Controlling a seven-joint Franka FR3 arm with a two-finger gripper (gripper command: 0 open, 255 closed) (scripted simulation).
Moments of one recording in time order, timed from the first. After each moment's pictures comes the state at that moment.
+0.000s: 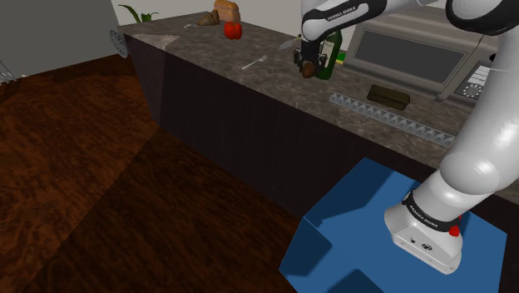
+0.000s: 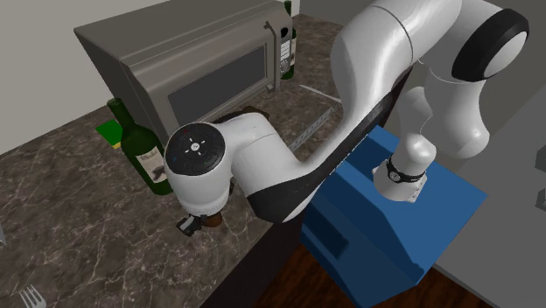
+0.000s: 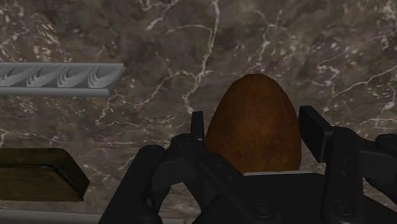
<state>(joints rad) -0.26 0.35 0.07 -1.71 -0.36 2.10 1.29</state>
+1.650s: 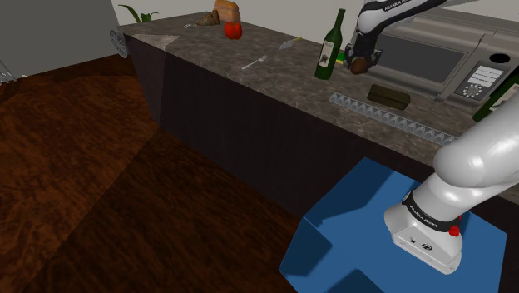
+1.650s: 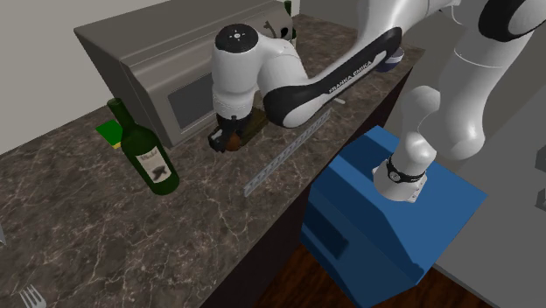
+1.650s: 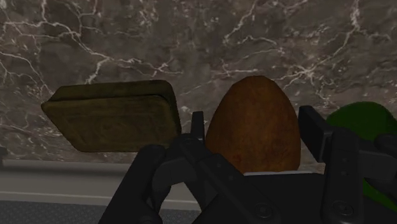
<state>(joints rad) -0.46 0.02 -0.06 -2.07 -0.31 2.23 0.96</state>
